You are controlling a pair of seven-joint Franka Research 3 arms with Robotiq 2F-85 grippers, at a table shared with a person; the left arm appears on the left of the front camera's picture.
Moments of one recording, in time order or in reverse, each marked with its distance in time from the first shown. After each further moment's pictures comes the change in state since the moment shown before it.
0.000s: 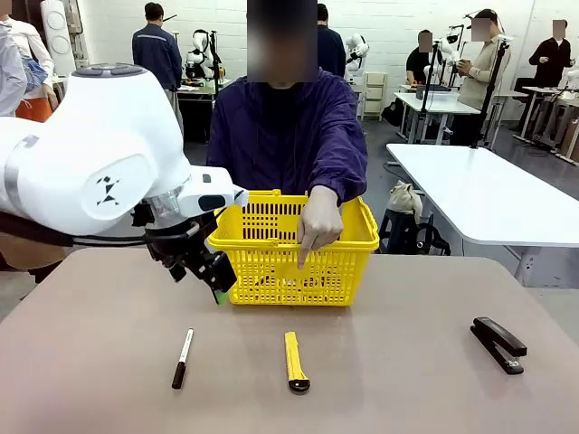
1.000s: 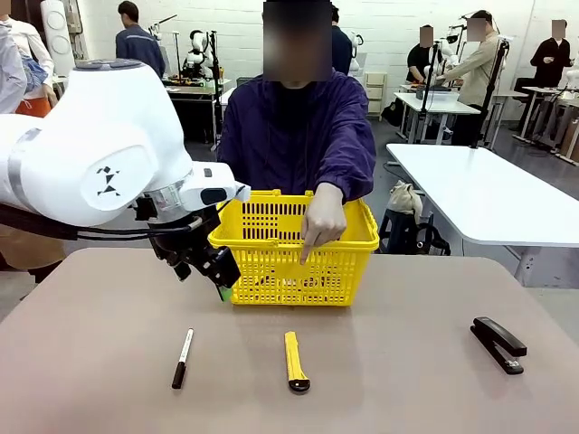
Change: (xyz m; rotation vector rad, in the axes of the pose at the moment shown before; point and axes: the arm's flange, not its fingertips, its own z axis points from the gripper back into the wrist) left arm 0.004 -0.006 -0.003 -0.025 0.010 0.004; right arm 0.000 0.000 0.000 0.000 0.000 0.000
